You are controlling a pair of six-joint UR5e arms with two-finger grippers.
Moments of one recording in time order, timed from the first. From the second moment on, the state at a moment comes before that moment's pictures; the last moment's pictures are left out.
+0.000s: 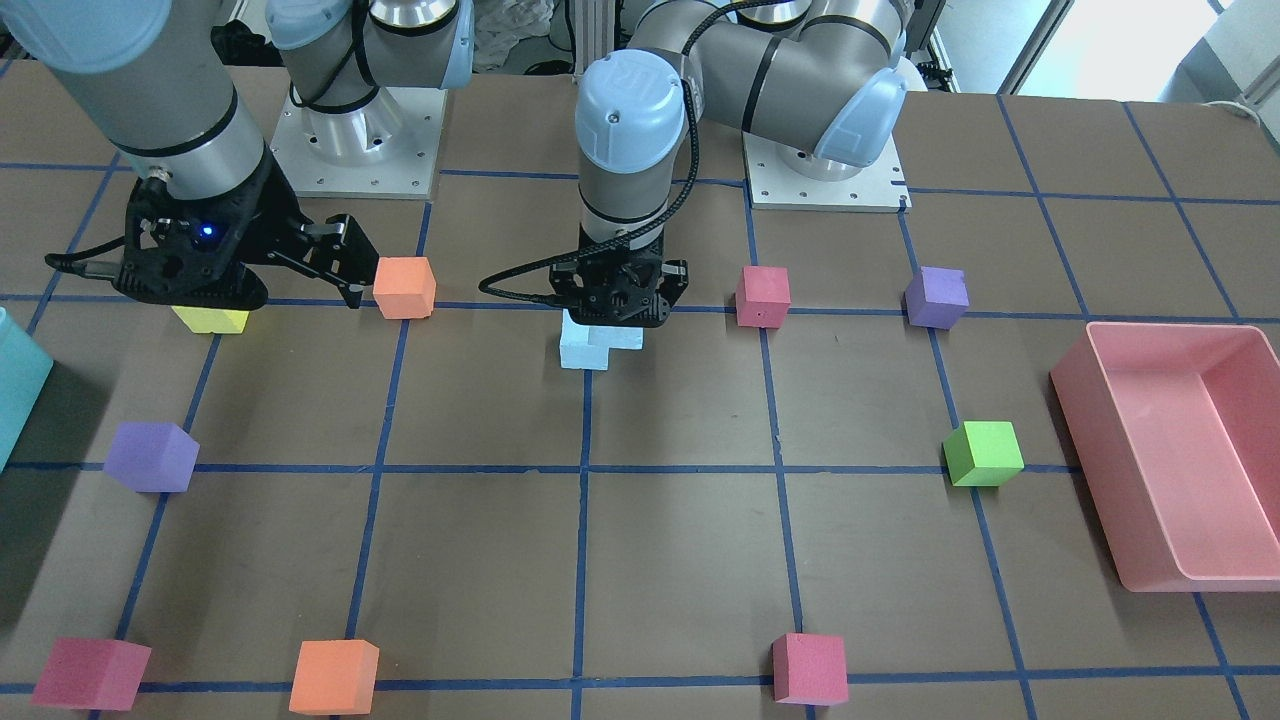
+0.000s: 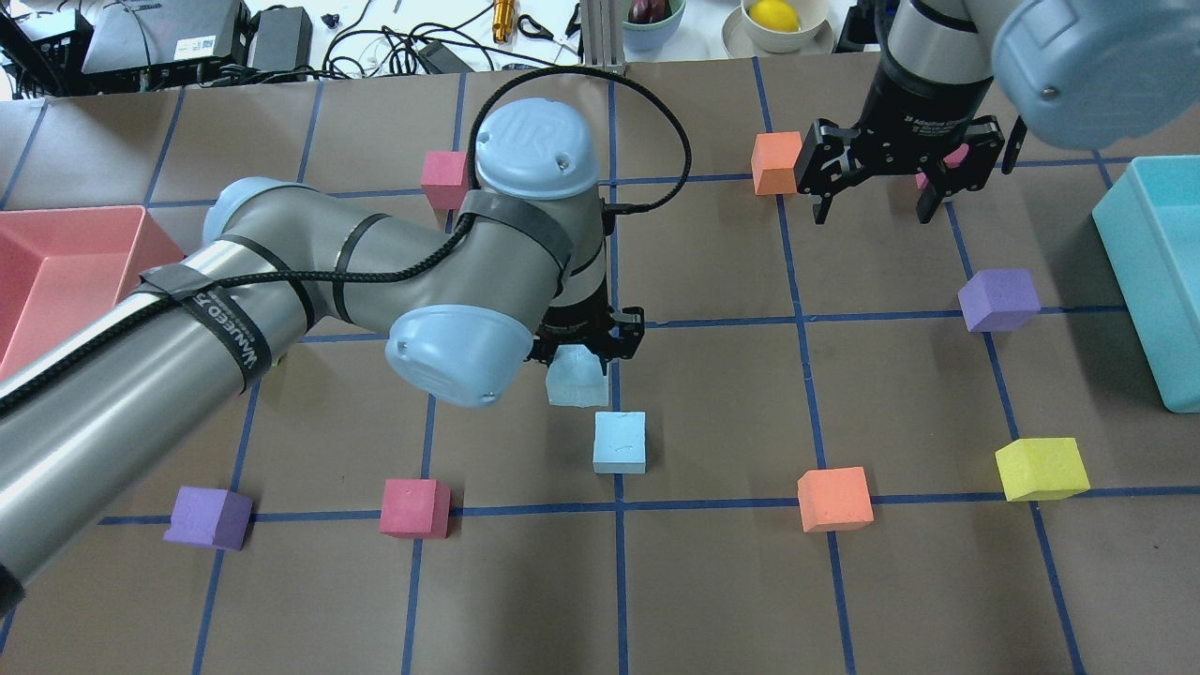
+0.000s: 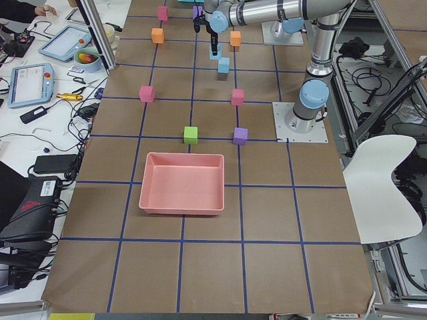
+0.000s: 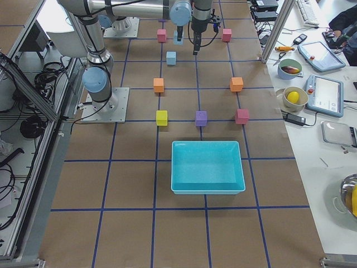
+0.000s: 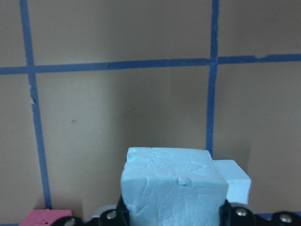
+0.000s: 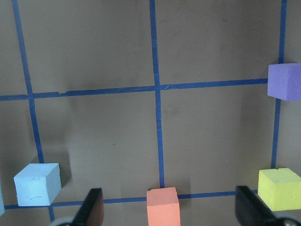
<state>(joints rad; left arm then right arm) -2.00 -1.79 -1.78 -1.22 1.55 -0.40 1.57 -1.49 1.54 -1.56 -1.58 0.06</state>
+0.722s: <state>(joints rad) -2.04 -1.80 -1.90 -1.04 1.53 -0.48 1.57 -1.57 1.56 -1.52 -1.58 0.05</state>
